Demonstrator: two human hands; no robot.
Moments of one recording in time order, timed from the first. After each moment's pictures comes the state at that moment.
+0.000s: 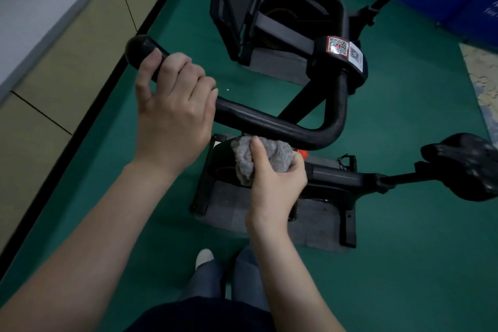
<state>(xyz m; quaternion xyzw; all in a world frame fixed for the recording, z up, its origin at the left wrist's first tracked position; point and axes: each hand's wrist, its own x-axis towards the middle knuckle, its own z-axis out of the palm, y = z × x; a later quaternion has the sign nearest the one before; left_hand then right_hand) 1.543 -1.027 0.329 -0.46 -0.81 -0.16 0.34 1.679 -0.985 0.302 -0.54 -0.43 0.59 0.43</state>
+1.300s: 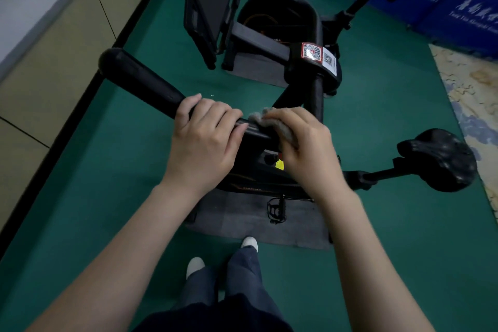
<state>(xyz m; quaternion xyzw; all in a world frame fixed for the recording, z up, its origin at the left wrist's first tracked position) 1.588 -1.001 0.319 -0.53 -0.79 -0.23 0.20 1.722 -0.892 0.351 -0.25 -0.91 0.24 0.23</state>
